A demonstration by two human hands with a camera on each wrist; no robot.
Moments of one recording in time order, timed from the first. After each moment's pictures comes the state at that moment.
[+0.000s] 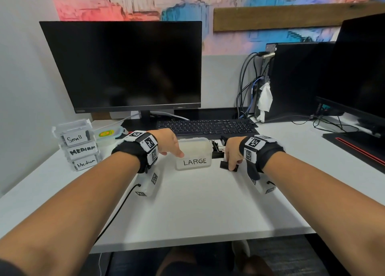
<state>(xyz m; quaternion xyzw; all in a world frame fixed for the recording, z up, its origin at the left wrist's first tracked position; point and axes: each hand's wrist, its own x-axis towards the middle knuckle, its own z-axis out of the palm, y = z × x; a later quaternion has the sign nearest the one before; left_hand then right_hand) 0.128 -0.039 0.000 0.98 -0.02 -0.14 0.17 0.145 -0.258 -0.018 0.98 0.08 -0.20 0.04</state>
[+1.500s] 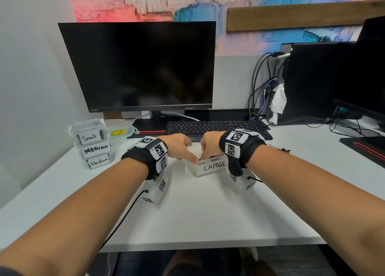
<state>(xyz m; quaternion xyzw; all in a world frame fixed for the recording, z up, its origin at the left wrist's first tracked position) 0.113 -0.037 0.001 0.97 -0.06 -0.15 0.16 0.134 -0.177 0.004 0.98 0.18 -0.13 0.02</state>
